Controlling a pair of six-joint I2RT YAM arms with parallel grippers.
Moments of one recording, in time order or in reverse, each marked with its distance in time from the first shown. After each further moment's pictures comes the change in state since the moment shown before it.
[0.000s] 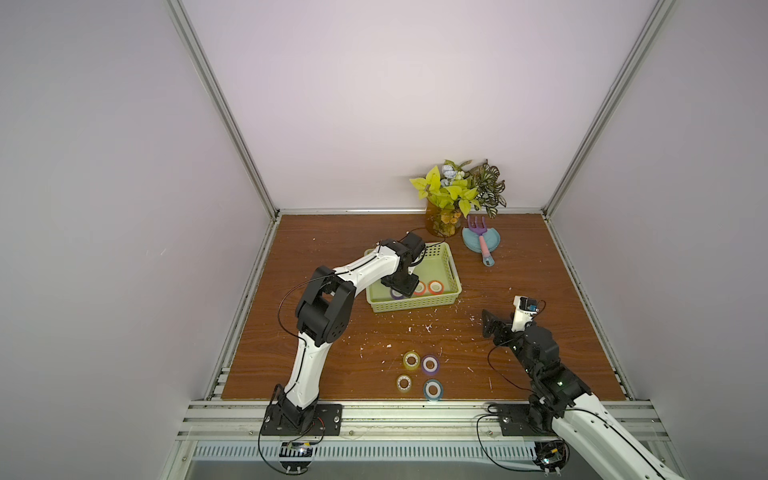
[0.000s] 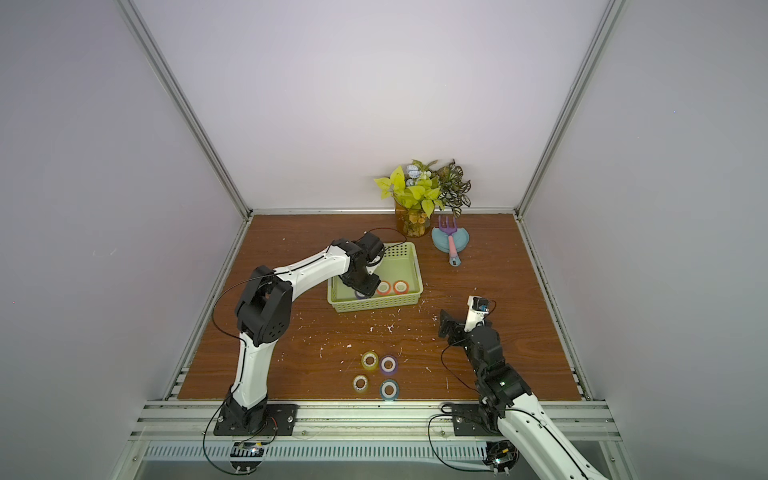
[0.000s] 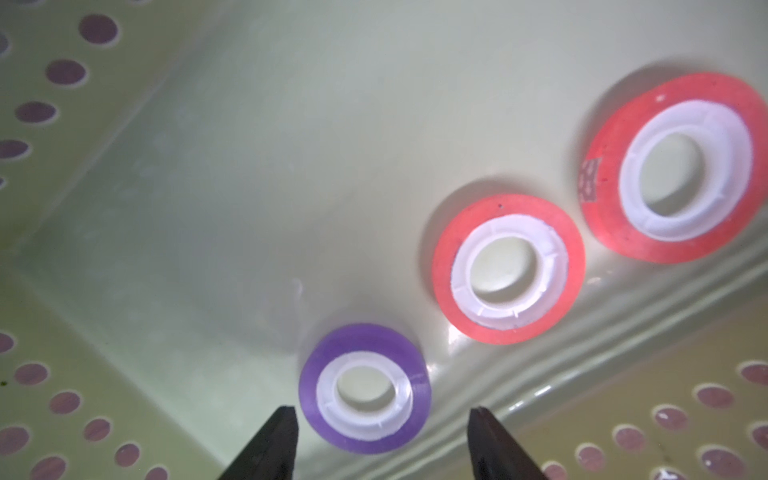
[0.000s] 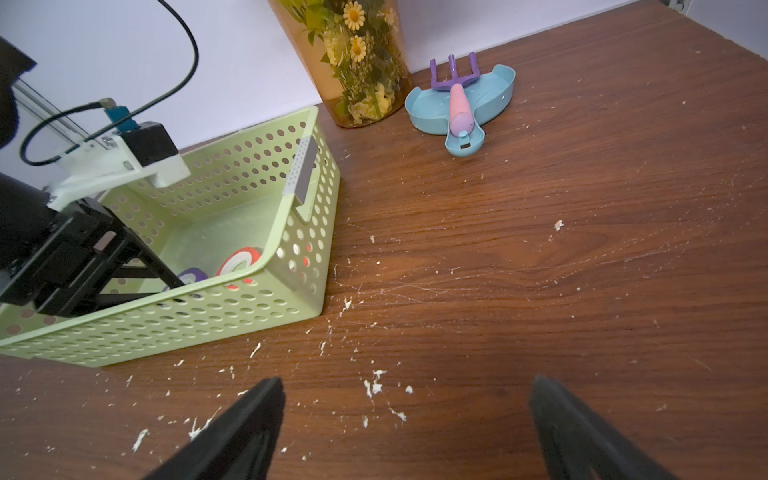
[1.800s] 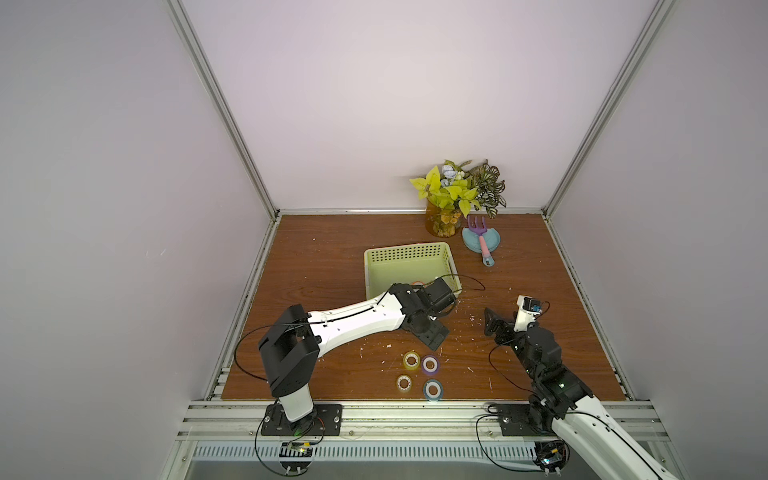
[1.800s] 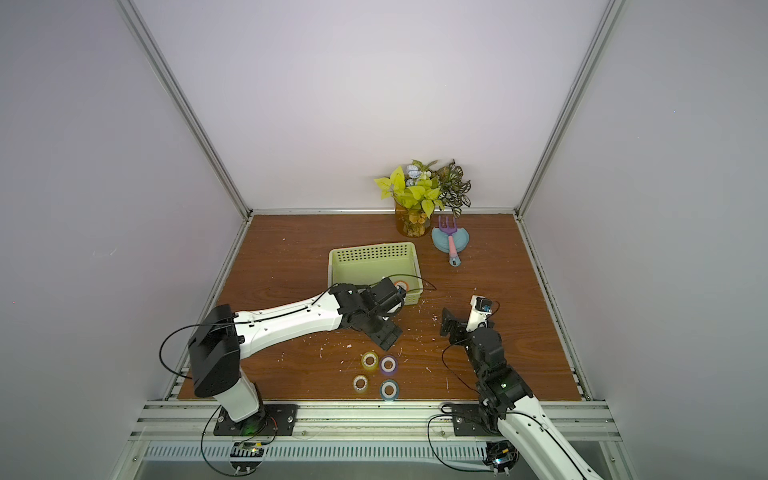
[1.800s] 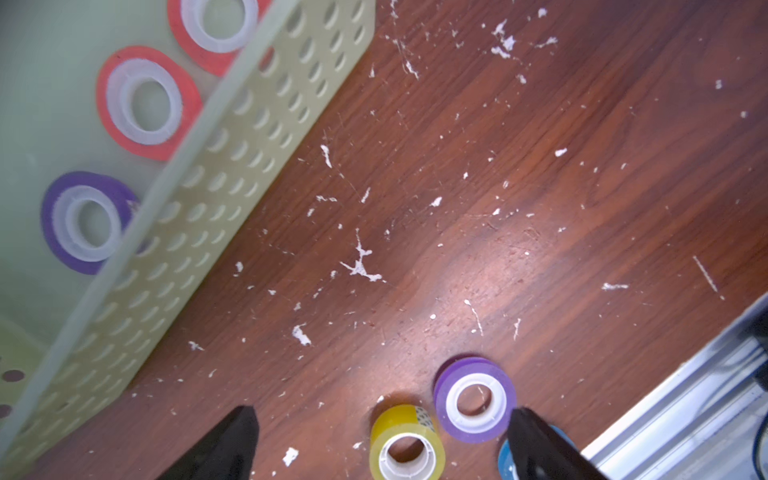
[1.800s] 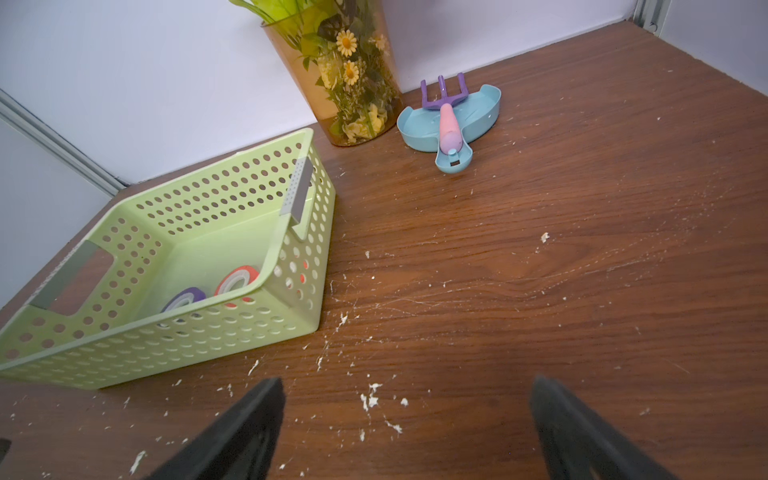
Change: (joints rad) left arm -0.415 -0.397 -0.383 0.120 -0.002 -0.193; right arm 0.000 -0.041 0.000 -0.009 0.042 0.011
